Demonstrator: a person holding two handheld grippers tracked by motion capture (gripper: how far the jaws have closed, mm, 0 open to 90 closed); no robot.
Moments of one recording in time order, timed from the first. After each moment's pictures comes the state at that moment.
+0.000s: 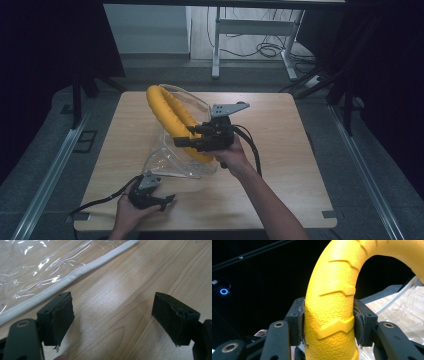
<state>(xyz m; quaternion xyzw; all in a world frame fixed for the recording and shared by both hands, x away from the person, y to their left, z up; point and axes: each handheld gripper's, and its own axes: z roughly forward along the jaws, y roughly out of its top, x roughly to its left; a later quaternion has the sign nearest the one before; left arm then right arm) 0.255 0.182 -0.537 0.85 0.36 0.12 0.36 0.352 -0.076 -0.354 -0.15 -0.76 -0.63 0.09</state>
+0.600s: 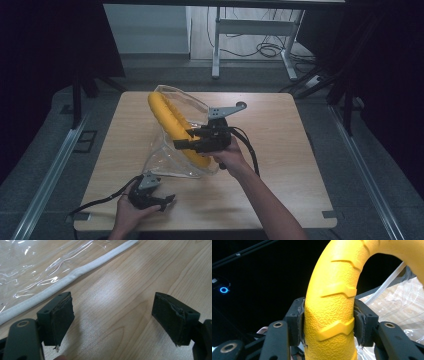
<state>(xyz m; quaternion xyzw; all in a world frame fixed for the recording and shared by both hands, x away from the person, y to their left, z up) 0.255 0.182 -0.538 0.85 0.36 0.12 0.36 0.362 -0.071 -0.375 -0.16 -0.77 -0.61 0.10</state>
